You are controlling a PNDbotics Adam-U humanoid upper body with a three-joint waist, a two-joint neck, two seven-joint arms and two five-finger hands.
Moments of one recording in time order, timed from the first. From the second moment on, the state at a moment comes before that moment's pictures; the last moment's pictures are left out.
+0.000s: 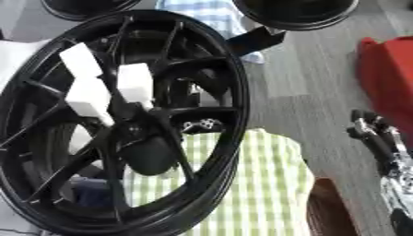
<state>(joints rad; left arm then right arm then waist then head) -0.61 1.18 -0.21 -1.99 0.14 0.12 -0.56 -0.20 -0.48 -0.16 -1.23 -0.26 -0.22 -0.04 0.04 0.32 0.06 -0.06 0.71</state>
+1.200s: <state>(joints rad) -0.82 1.09 -0.38 -1.99 0.10 0.20 -0.60 -0.15 -0.48 -0.15 -1.37 -0.22 -0.20 -0.03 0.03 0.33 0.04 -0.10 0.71</state>
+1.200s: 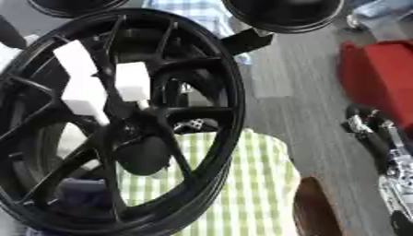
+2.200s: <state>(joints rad) -0.88 0.95 -0.44 -1.99 0.09 0.39 -0.58 -0.16 -0.48 -0.14 -1.38 -0.21 -0.20 -0.02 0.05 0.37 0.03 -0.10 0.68</state>
